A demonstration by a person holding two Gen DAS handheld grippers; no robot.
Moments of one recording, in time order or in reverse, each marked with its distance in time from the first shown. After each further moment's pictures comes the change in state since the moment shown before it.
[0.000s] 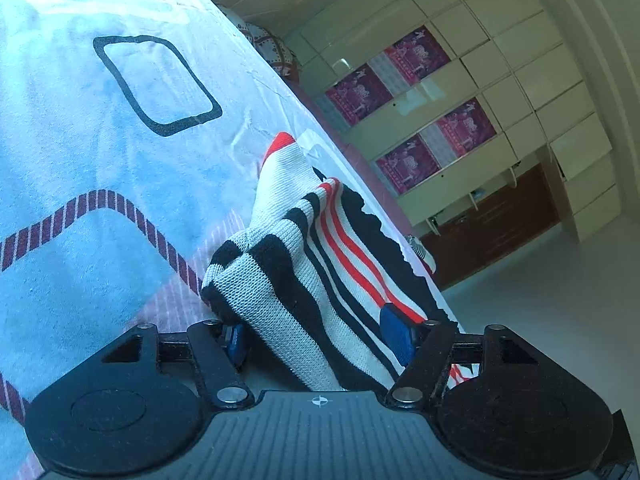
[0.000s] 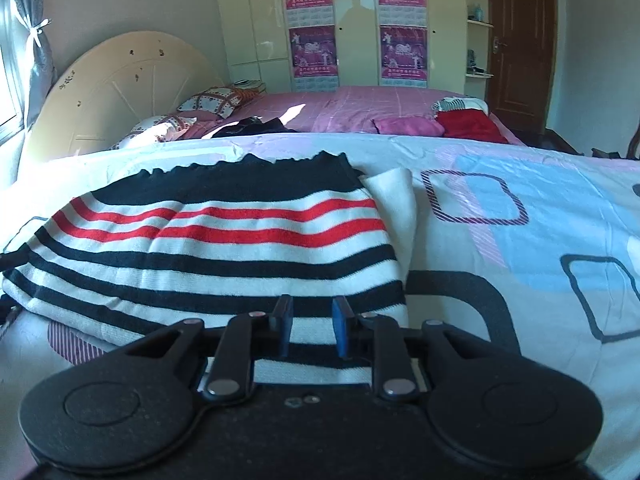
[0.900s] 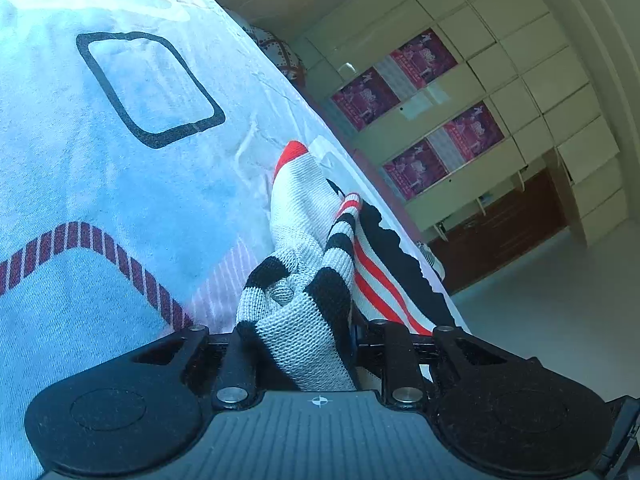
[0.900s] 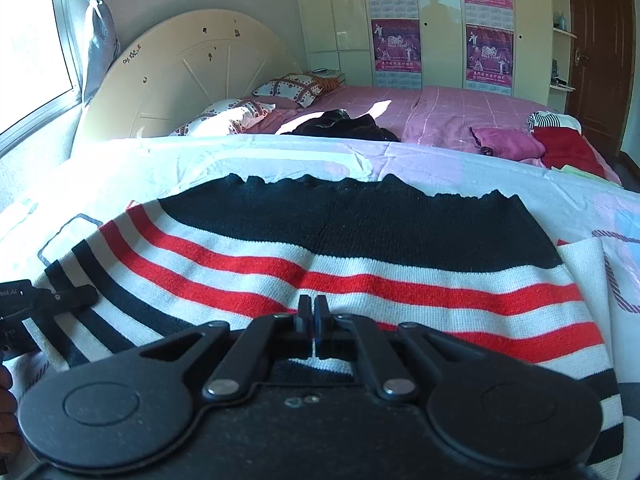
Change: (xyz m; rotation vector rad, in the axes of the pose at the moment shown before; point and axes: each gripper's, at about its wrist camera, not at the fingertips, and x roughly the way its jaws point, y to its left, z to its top) left arm 0.040 0.013 0.018 0.008 -0.008 0.020; right arm 0.090 0.094 0.049 -0.097 0.041 0.169
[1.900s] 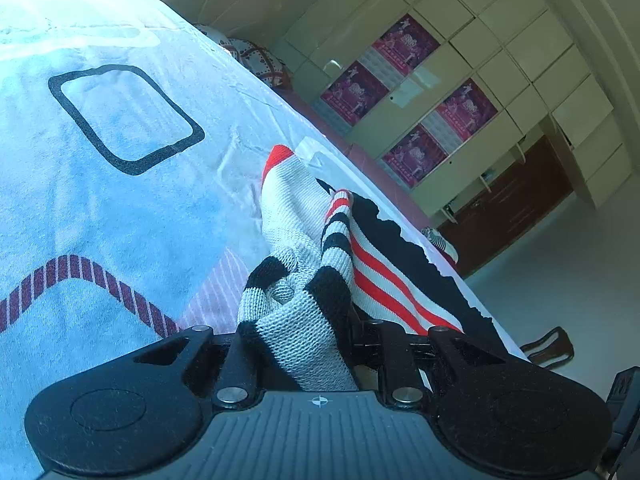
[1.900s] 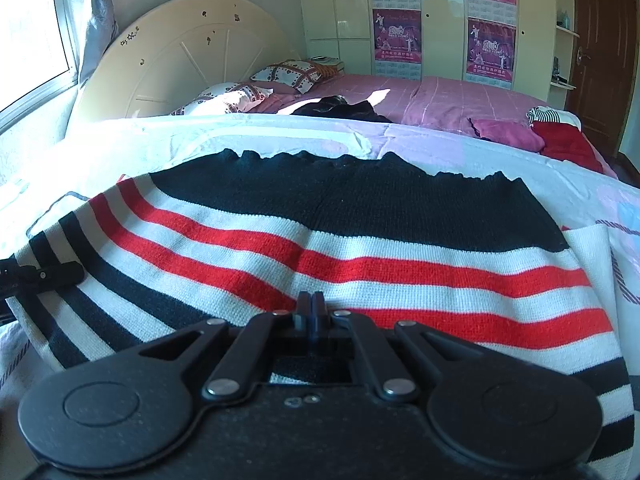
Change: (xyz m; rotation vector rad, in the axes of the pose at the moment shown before) left arm -0.012 -0.011 -0.007 0.134 -0.011 0.033; right arm 0.011 0.009 -0.010 -0.035 0.030 -0.016
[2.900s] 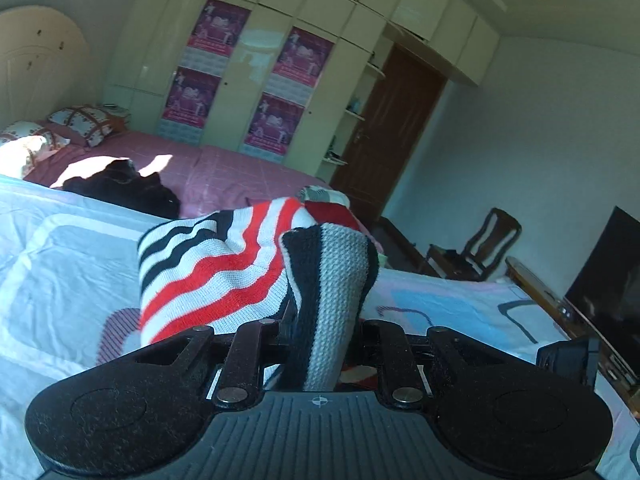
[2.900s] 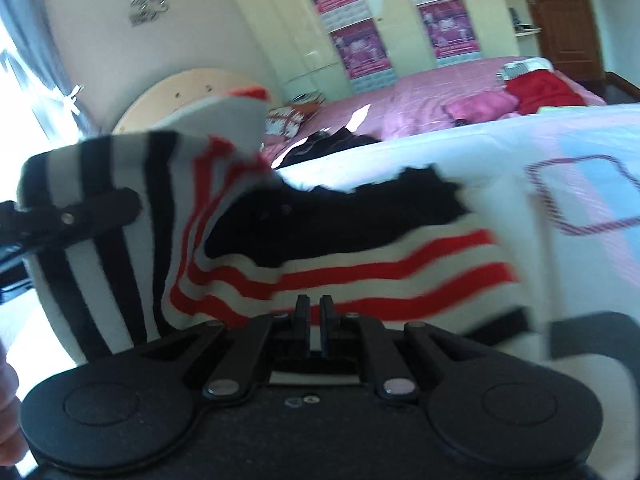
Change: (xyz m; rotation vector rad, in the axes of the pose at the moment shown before) left arm -0.009 -0.252 -0.025 0.512 0.068 -0.239; right arm -0.070 -0.120 -0.031 0.335 -0.124 0.147
